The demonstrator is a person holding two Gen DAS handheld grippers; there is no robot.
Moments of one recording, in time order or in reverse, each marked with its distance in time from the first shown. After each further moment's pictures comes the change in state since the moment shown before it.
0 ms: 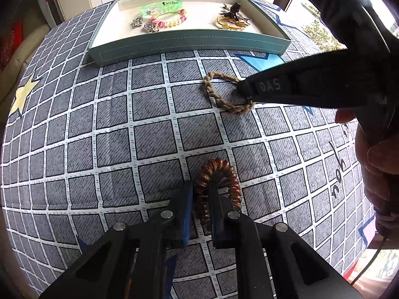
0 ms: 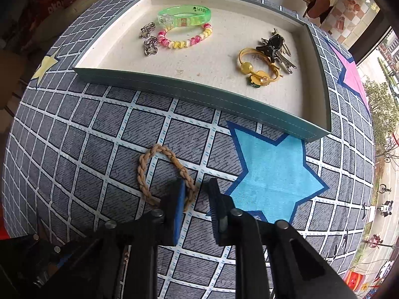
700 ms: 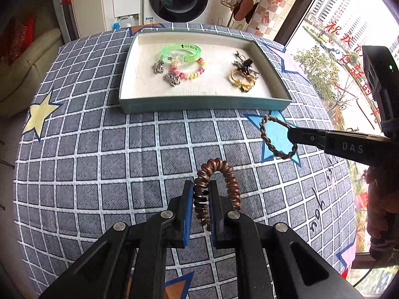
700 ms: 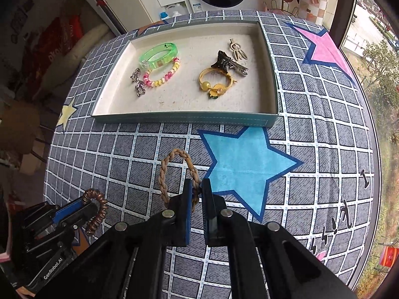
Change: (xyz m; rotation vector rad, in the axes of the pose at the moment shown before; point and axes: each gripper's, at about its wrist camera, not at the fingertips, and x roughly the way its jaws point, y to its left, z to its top) left arm -0.051 0.043 0.045 -0.061 -0.137 -0.036; right arm -0.065 -0.075 -0.025 0.211 -0.102 0.187
